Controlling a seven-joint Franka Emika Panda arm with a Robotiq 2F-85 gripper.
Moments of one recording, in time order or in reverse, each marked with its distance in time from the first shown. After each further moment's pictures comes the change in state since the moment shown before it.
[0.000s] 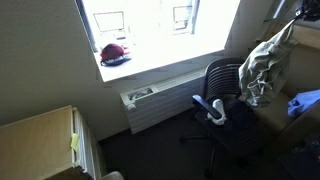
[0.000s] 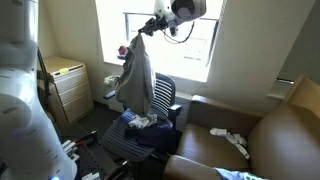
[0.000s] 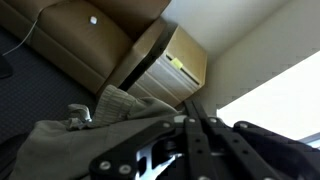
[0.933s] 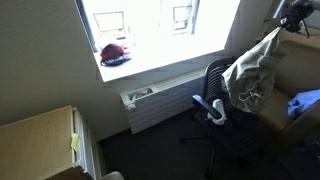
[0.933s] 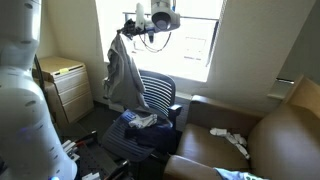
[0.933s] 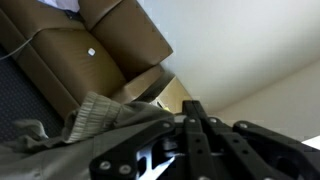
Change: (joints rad) arm 0.205 0.028 -0.010 -0.083 0.114 -0.016 -0.240
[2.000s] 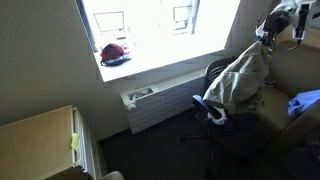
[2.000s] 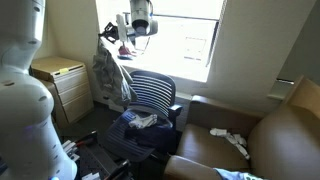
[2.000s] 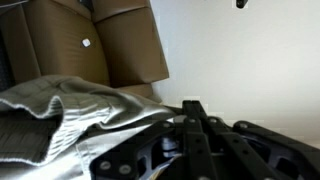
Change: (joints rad) arm 0.151 0.052 0.080 -0.029 0.034 0.109 -0.383
